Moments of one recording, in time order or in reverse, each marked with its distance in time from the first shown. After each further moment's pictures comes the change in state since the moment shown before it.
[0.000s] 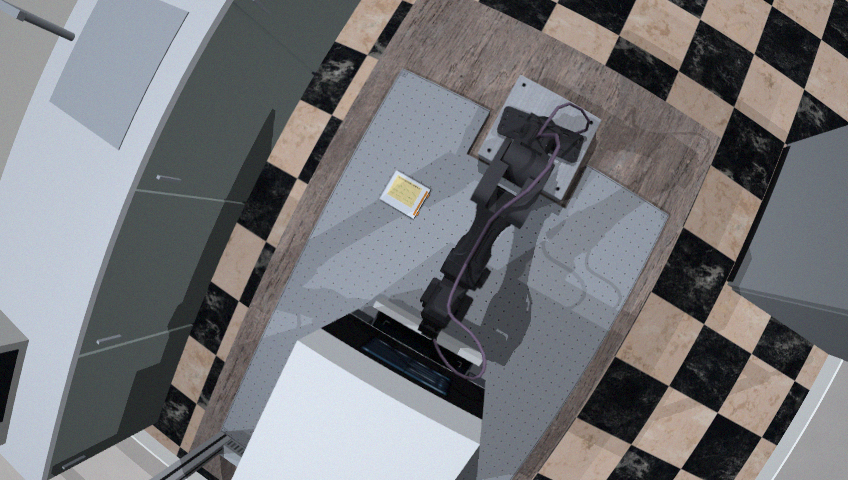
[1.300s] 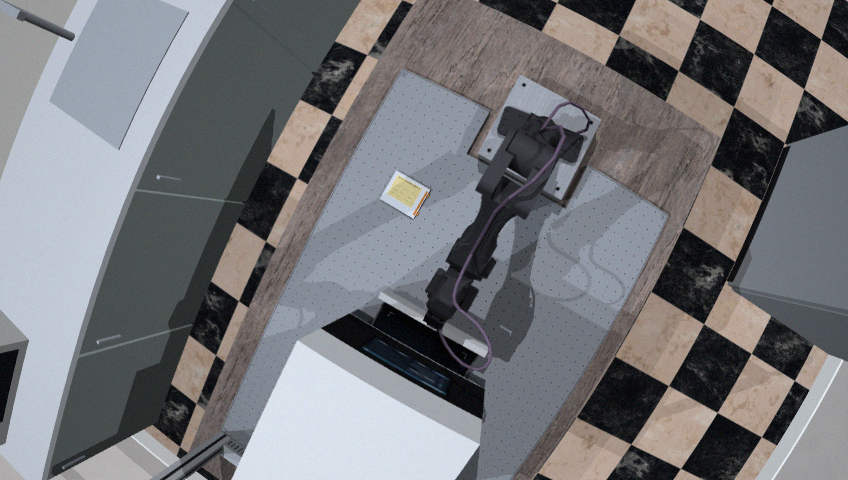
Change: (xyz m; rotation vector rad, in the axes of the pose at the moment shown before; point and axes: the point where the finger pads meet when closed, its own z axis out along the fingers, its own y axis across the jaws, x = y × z) arm 0.020 0.000 -0.014 0.001 0.012 0.001
